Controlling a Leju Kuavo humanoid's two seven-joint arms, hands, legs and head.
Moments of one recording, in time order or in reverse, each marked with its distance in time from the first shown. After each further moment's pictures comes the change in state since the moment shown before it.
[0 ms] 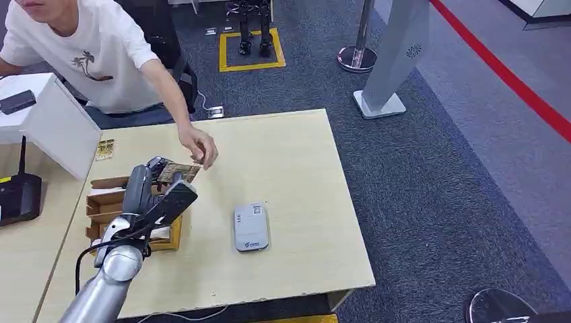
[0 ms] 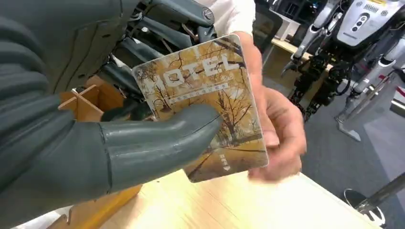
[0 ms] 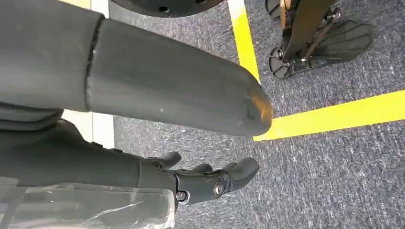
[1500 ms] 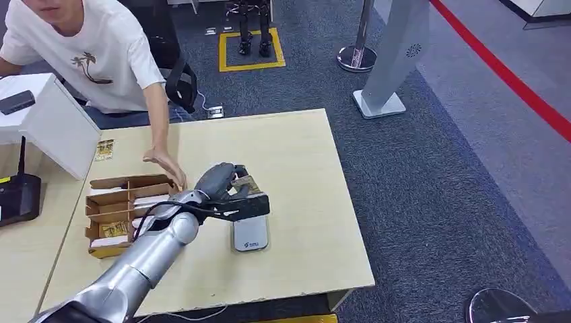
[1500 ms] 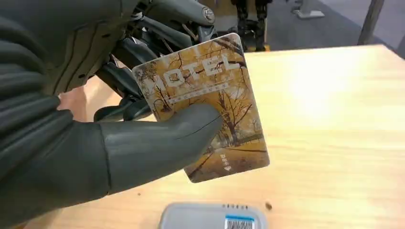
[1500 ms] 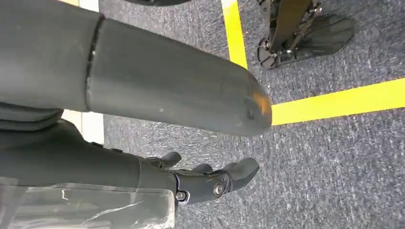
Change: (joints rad) left arm -0.358 -0.200 -0.262 0.593 -0.211 -0.274 -0.026; right arm -0.027 -0.019 0.051 0.001 0.001 -0.003 -0.014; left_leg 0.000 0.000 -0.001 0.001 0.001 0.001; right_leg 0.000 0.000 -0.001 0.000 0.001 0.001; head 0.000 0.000
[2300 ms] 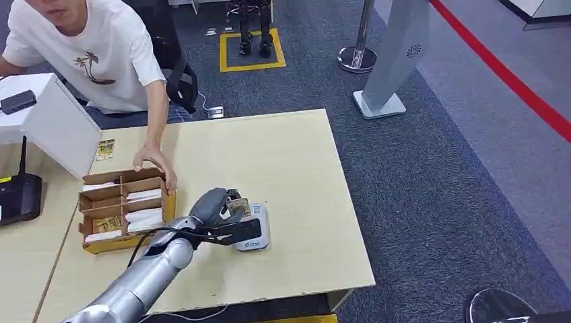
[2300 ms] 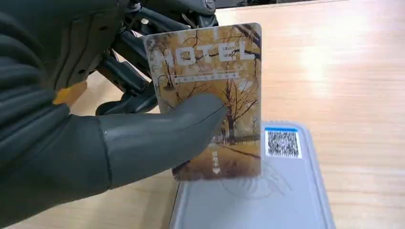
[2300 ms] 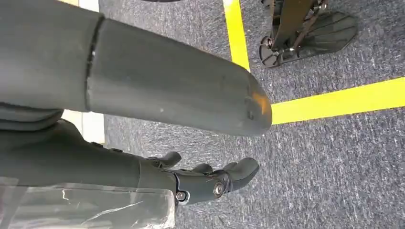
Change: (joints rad) left arm 0.115 0.061 -0.064 0.005 0.042 0.066 0.027; right arm 0.008 -0.005 0.000 0.006 -0.002 -0.001 -0.009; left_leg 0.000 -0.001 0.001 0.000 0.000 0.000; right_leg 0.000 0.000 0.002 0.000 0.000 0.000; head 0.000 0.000
